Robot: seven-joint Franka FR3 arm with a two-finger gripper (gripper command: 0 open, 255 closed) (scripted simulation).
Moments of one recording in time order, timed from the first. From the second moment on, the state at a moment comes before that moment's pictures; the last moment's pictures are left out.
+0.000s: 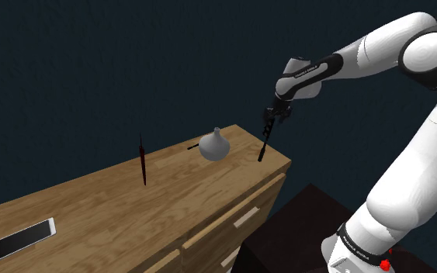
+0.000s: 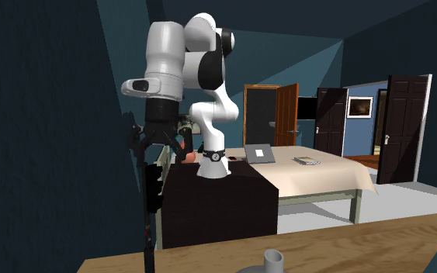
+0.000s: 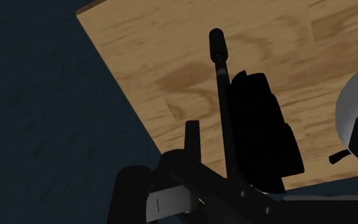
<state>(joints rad) -0.16 0.07 -0.20 -2.21 -0.03 2.43 -0.01</state>
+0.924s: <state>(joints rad) -0.17 0.06 -0.20 -2.21 -0.04 2.42 -0.01</state>
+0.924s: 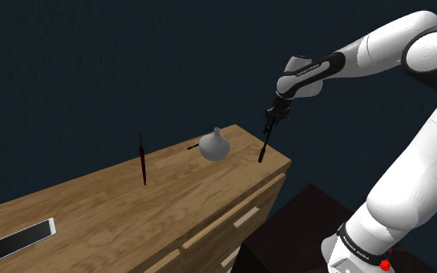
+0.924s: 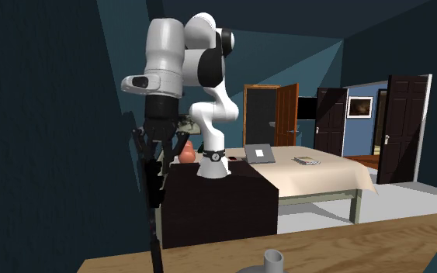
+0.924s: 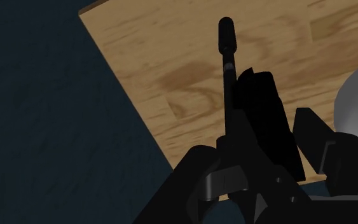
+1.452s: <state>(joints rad) -0.16 0.00 -0.20 -2.16 -0.05 2.31 0.00</state>
